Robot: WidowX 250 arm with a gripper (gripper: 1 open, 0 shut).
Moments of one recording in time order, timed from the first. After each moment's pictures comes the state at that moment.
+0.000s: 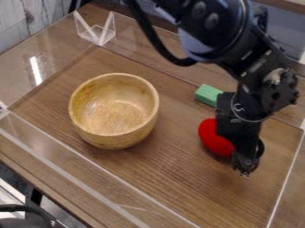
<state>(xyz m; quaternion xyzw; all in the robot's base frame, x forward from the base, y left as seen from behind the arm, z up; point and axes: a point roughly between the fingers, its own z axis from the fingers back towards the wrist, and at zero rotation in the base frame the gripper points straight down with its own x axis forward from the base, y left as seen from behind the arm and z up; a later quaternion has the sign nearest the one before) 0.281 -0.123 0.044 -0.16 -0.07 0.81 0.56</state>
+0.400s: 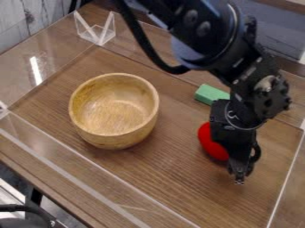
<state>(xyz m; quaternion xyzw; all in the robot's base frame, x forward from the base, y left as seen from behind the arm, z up) 0.277 -0.112 0.036 -0.15 -0.06 0.81 0.56</state>
